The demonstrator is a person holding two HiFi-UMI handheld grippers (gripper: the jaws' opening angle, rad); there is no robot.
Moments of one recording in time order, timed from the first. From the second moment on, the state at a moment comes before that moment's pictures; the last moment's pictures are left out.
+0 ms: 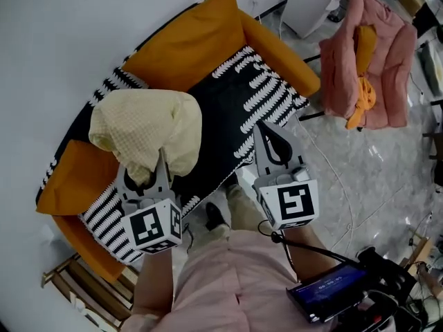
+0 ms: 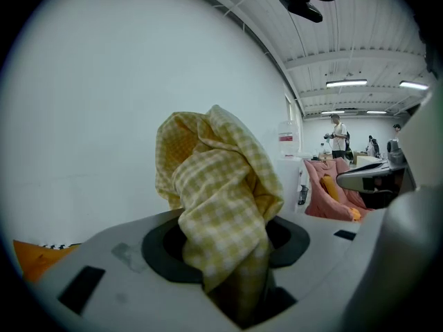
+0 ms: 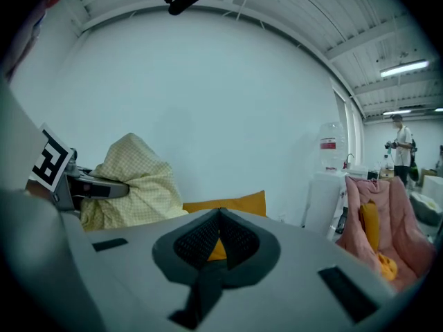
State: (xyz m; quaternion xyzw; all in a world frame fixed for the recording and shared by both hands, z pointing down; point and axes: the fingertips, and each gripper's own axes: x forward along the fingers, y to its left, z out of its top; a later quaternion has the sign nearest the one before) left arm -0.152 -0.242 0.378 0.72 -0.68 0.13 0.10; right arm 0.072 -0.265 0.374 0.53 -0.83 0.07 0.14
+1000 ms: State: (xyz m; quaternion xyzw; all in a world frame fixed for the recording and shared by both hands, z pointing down) left arm -0.131 -0.329 0.581 0.73 -0.62 0.21 0.20; right arm 0.075 -0.333 0.502 0.51 -0.82 0.16 0.21
